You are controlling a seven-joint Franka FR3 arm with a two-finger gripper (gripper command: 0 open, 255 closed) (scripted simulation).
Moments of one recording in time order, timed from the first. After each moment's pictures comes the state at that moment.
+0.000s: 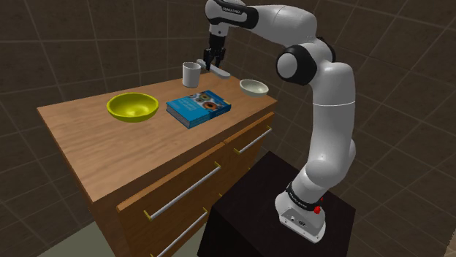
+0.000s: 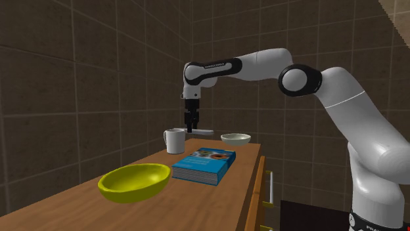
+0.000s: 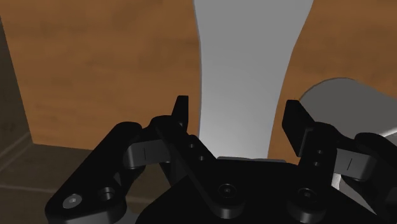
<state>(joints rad) -0.07 0.51 -0.18 -1.14 0.10 1.64 -0.29</state>
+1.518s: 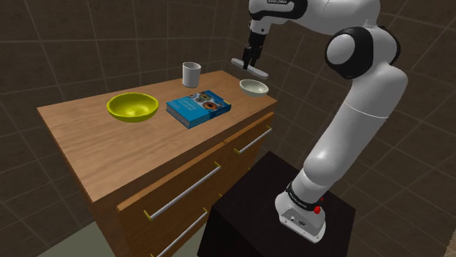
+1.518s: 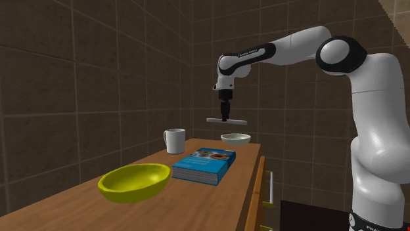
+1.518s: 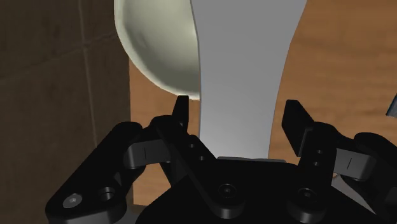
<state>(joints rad) -0.17 0.09 -0.26 -1.62 0.03 1.69 -0.49</state>
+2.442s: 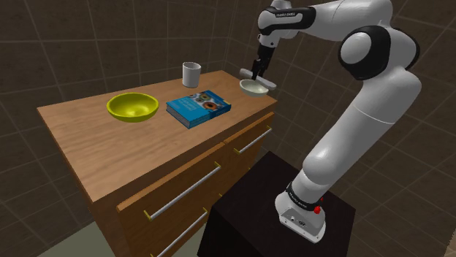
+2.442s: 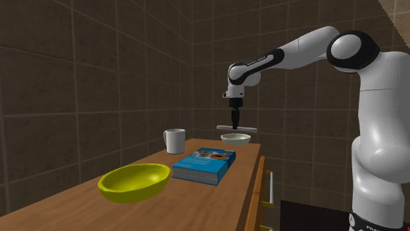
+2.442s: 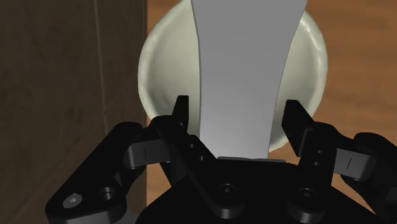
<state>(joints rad) -0.20 -0.01 -0.30 -1.85 0.01 1.82 -0.56</state>
